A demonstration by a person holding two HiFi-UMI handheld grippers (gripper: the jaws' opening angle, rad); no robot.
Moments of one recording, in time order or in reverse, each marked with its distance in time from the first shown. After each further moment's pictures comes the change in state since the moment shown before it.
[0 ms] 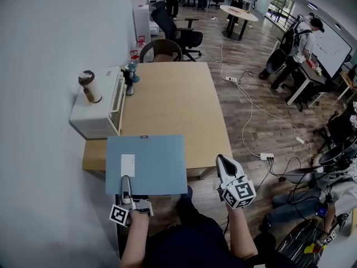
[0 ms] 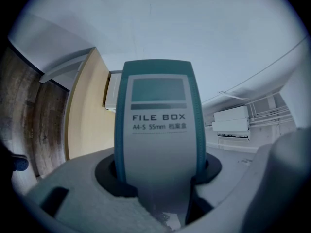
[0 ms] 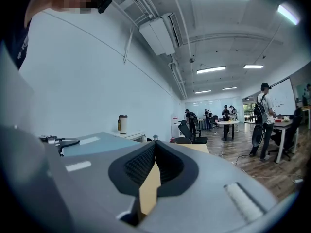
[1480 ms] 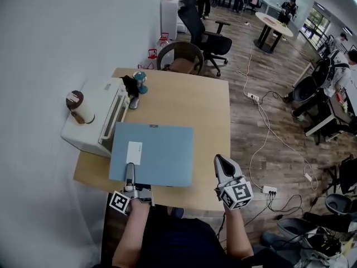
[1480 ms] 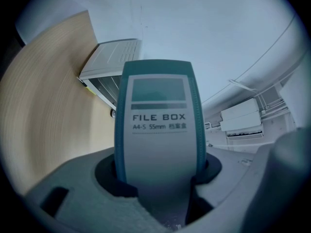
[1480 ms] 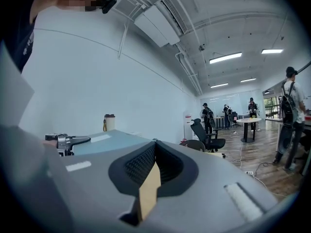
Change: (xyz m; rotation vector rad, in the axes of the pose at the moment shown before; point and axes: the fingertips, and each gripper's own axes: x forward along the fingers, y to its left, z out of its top) left arm 0.255 0.026 -0.082 0.032 -0.099 0.009; right arm 0.230 -0.162 0.030 -0.008 0.024 0.210
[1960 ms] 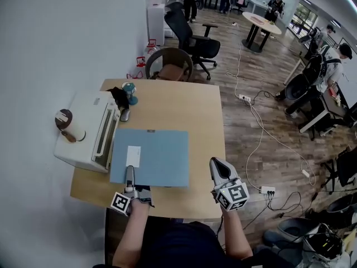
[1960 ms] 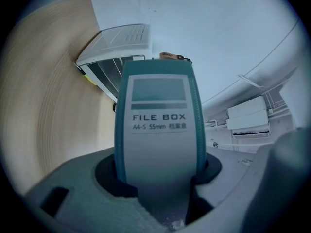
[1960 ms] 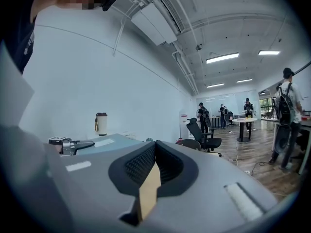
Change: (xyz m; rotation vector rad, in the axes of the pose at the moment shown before) left arm 0.061 0.041 -0.010 -0.012 0.035 0.043; right arm 0.031 -0.028 -0.001 0.003 0.011 -0.044
